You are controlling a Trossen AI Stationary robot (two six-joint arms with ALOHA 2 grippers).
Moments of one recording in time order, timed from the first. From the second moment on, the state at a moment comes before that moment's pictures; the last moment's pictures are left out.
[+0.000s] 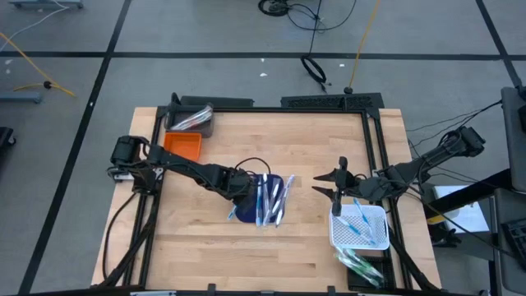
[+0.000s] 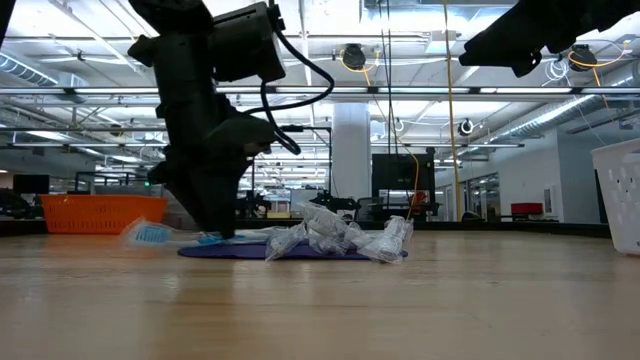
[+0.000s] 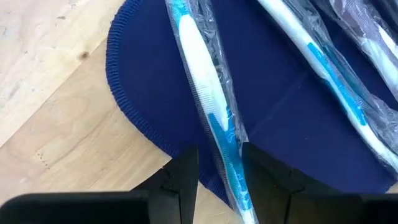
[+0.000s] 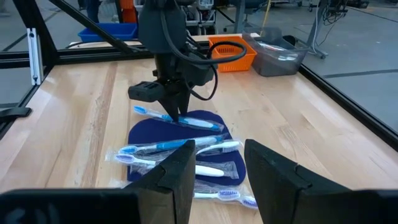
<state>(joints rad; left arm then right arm) -0.10 1.77 1.01 -0.51 -0.07 -0.88 0.46 0.87 0.52 -0.04 0.63 0.25</state>
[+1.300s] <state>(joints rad) -0.11 1.60 1.04 0.26 -0.29 -0.24 0.44 0.87 0.52 0.09 0.63 0.22</state>
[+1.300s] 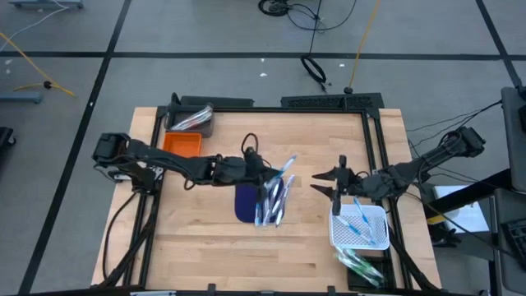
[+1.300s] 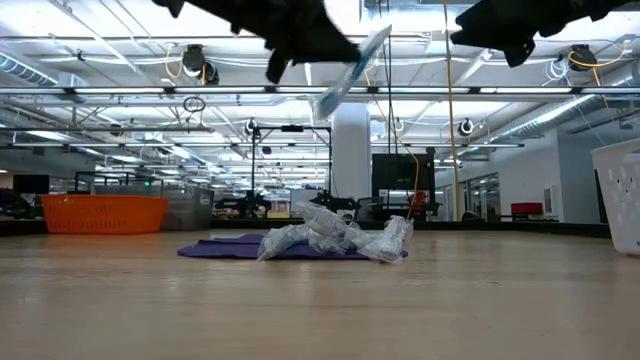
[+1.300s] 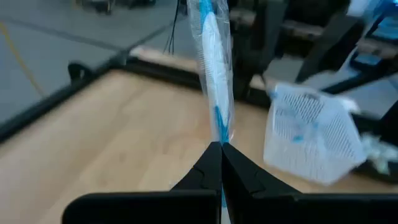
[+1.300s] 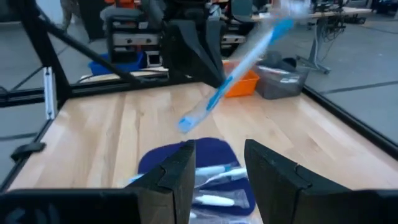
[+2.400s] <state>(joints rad) -0.10 1.77 1.04 0.66 -0.26 -0.16 0.21 1.06 0.52 0.46 0.44 0.16</state>
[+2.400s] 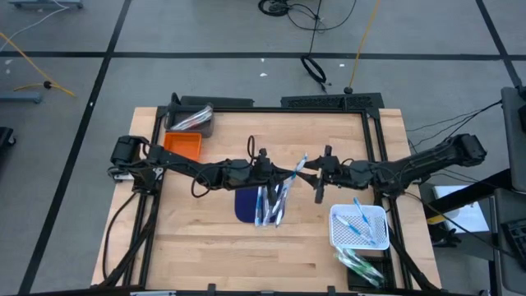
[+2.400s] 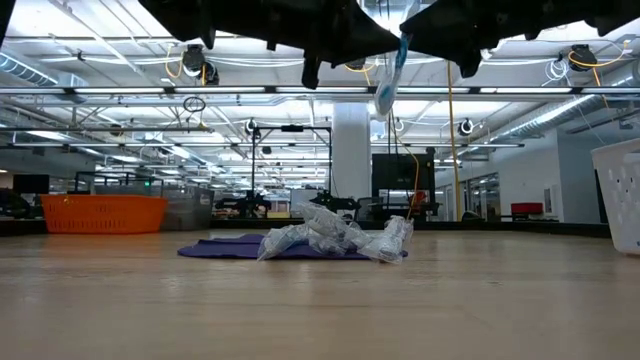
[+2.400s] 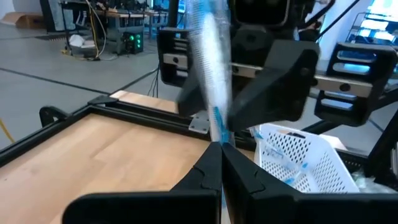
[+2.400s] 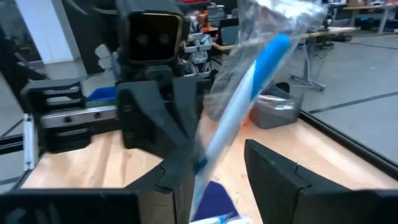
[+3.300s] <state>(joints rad) -0.10 1.70 1.04 0.46 -0.27 -0.05 0.25 0.83 0.52 0.07 0.29 0.27</state>
